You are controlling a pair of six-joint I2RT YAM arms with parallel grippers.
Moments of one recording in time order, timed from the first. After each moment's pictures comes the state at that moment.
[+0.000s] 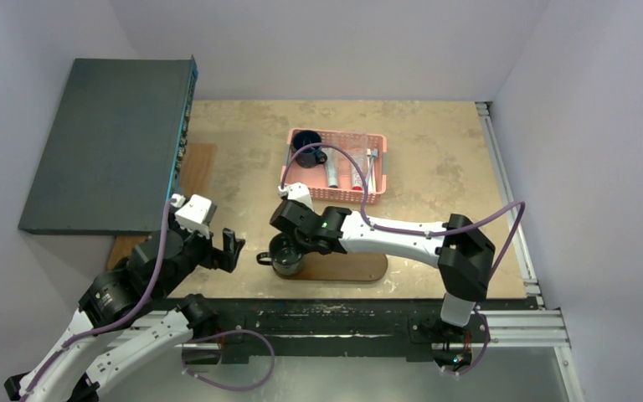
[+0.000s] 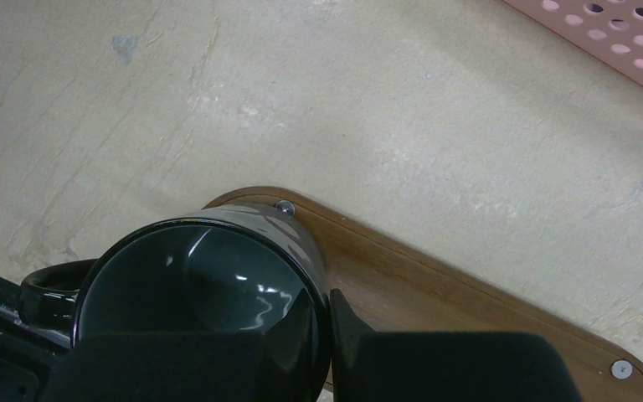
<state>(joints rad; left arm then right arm) -0.82 0.41 0.90 -0.94 -0.37 -0.23 1.17 1.77 1.37 -0.63 0.39 0.67</state>
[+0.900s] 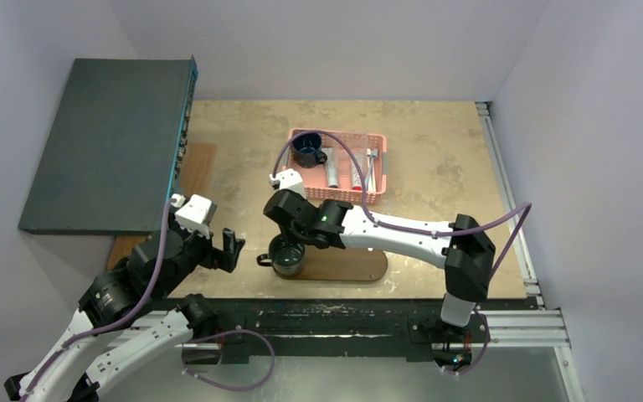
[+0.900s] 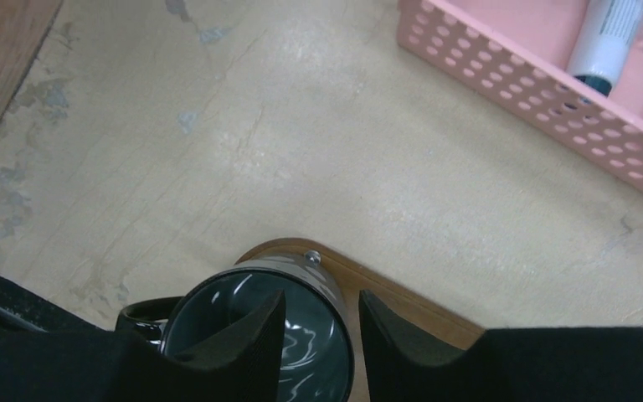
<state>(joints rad) -0.82 0.41 0.90 -0.94 -0.37 -0.23 1.18 1.76 1.46 -0.62 0.45 0.61</state>
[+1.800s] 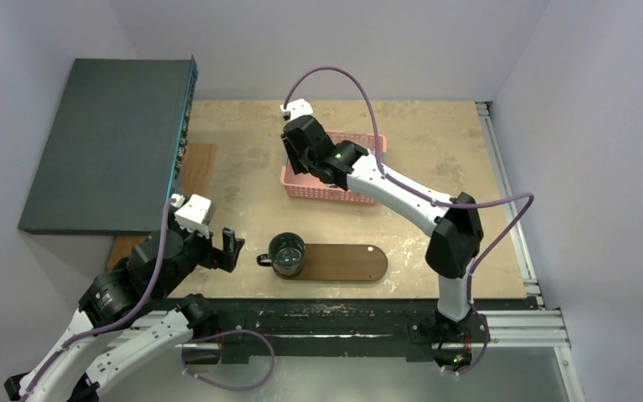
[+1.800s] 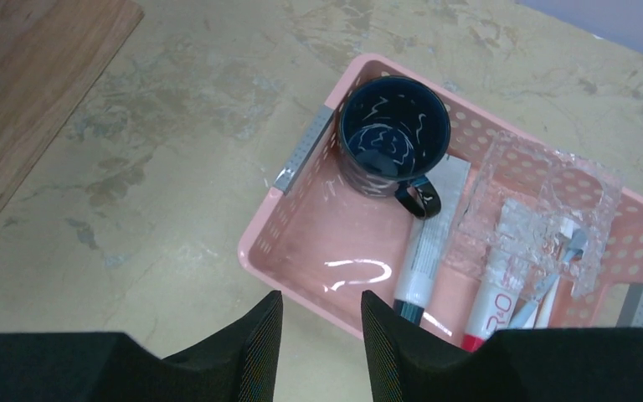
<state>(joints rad) -0.82 0.41 0.90 -0.94 -0.38 -0.23 0.88 1.88 1.79 -0.55 0.43 0.25</state>
